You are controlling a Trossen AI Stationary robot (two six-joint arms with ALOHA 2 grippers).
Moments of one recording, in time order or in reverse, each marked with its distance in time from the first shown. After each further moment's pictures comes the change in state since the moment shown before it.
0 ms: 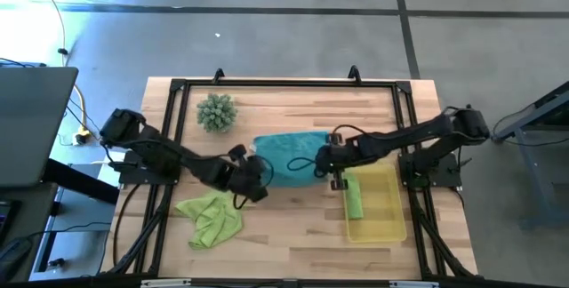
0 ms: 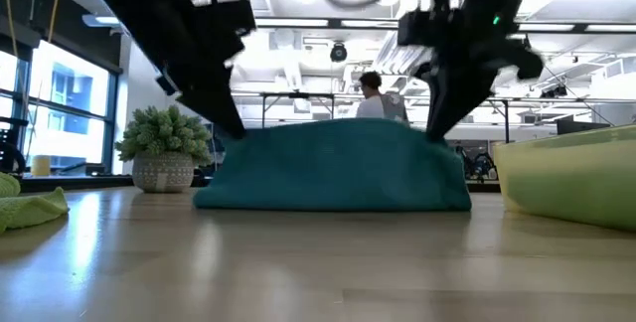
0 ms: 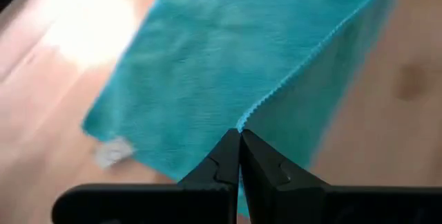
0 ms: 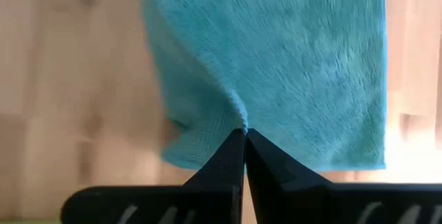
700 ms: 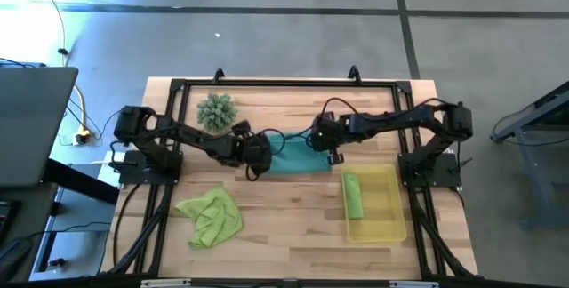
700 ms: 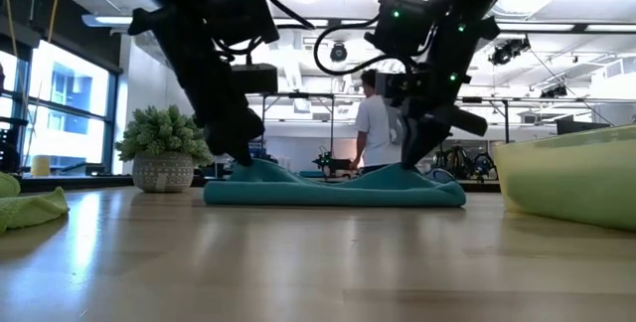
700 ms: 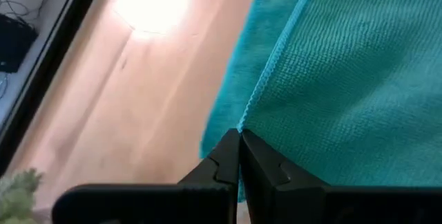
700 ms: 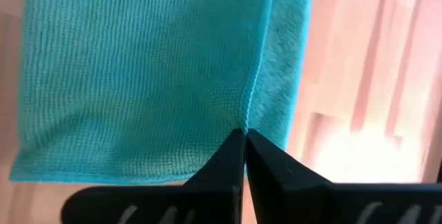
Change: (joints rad) left arm 0.291 0.090 0.001 0.005 -0.014 0.328; right arm -0.280 0.121 0.000 0.112 0.014 -0.433
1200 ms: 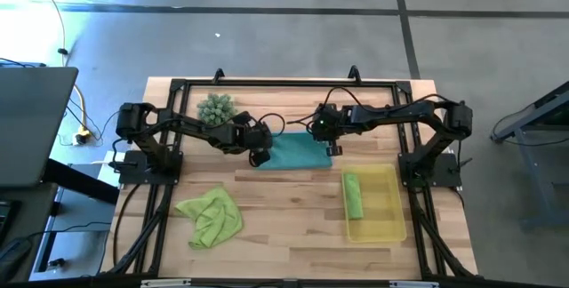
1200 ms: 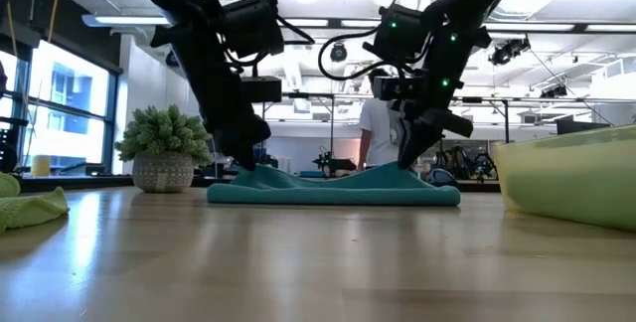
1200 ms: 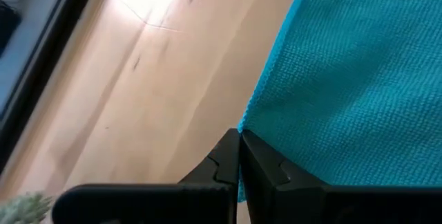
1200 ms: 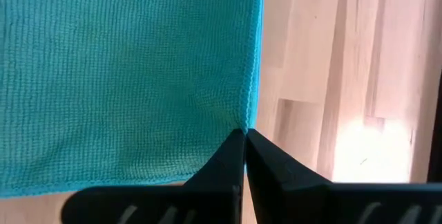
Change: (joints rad) left arm 0.133 0.000 0.000 0.044 0.104 0.102; right arm -0.100 0.000 0.000 0.036 -0.038 -0.003
